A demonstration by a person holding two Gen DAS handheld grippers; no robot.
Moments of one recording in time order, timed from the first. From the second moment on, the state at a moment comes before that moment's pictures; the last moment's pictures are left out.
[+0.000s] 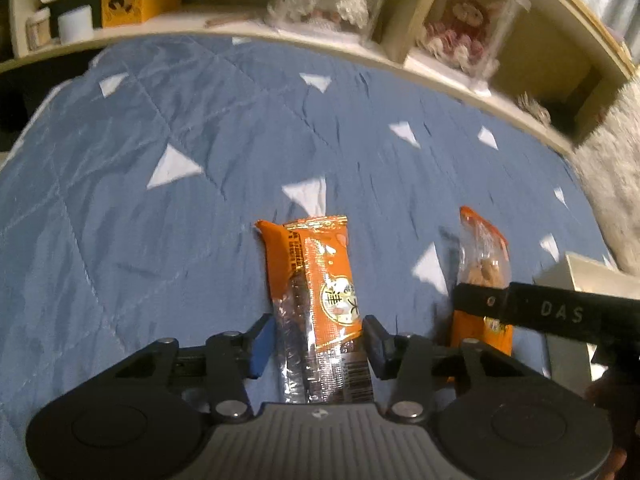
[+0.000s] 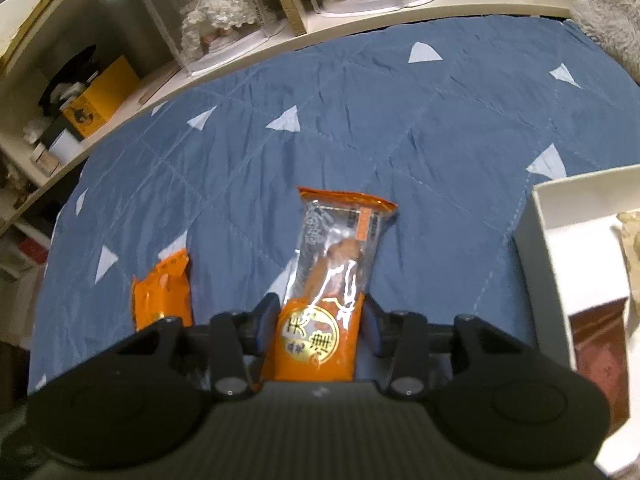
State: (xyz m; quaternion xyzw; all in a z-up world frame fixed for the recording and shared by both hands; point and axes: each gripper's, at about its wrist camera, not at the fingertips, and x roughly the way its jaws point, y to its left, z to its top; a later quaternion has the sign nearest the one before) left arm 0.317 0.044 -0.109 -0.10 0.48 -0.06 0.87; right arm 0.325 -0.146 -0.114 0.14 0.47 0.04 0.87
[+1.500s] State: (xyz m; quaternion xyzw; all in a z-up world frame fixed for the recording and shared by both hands) left arm 0.230 0.000 -0.028 -0.09 0.39 -0.08 0.91; right arm 0.206 -0.203 -0.043 0.03 0.41 0.07 0.91
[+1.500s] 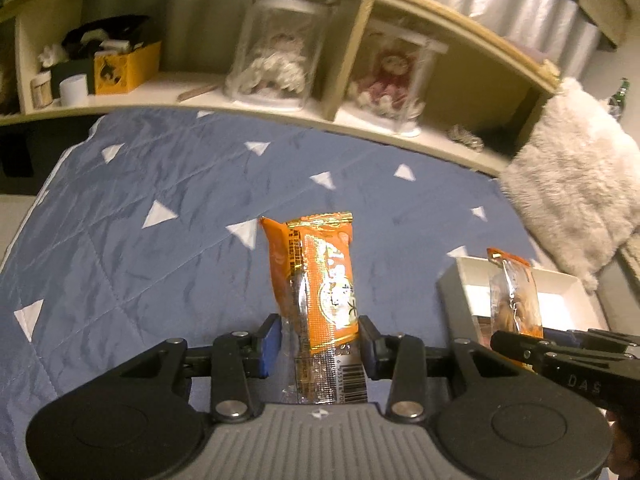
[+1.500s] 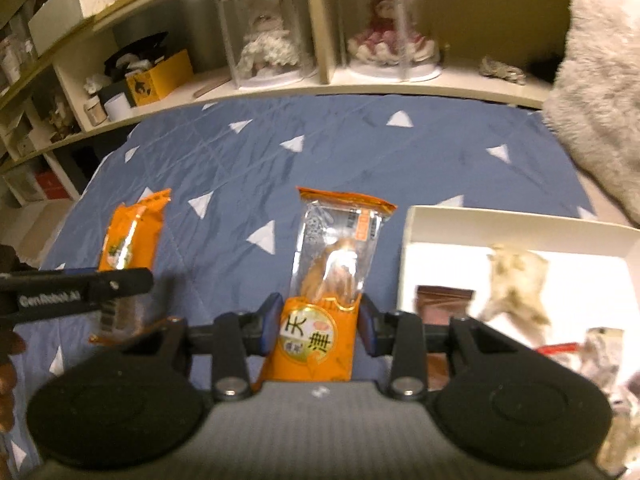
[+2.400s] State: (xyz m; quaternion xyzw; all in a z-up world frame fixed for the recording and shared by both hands) left arm 0.246 -0.170 -0.006 -0.08 0.37 -0.23 0.90; right arm 0.152 -0.379 -0.036 0.09 0.35 -0.03 0.93
